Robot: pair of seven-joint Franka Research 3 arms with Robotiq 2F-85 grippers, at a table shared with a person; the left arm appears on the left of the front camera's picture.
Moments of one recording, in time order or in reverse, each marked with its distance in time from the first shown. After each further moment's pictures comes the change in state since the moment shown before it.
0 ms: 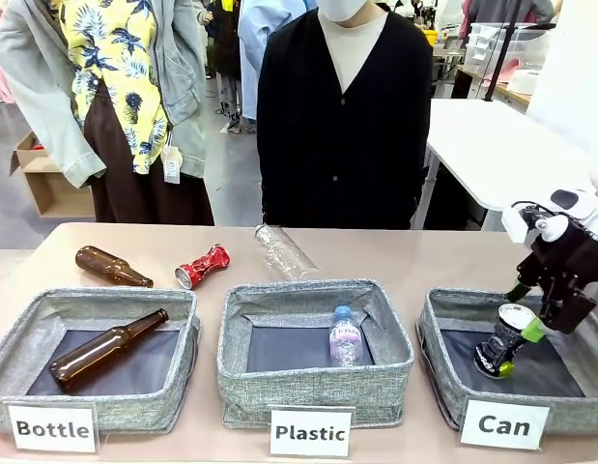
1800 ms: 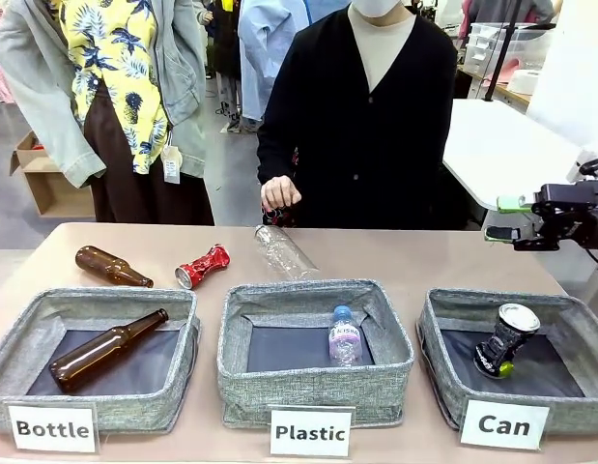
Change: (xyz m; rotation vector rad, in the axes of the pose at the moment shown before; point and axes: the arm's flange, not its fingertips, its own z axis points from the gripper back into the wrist) left arm 0.000 0.000 0.000 0.000 0.000 0.001; right arm -0.016 -0.017 0.029 0.501 -0.978 -0.866
